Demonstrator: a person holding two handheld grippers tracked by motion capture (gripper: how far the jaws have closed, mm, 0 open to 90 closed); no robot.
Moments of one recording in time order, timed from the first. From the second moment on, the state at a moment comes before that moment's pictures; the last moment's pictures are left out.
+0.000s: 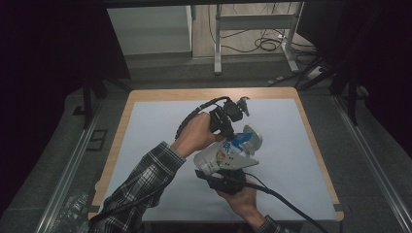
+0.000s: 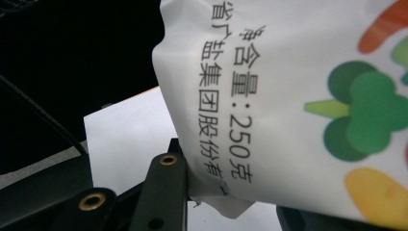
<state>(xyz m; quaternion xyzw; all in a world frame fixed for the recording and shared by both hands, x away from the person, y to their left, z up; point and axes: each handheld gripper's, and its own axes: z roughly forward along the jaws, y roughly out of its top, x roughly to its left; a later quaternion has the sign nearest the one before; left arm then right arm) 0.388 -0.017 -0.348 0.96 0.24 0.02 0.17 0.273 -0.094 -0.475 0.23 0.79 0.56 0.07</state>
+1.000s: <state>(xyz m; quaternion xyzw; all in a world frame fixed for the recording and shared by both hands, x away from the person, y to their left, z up) 0.389 -0.017 -0.348 0.96 0.24 0.02 0.17 0.273 -0.089 -0.474 0.23 0.79 0.56 0.08</state>
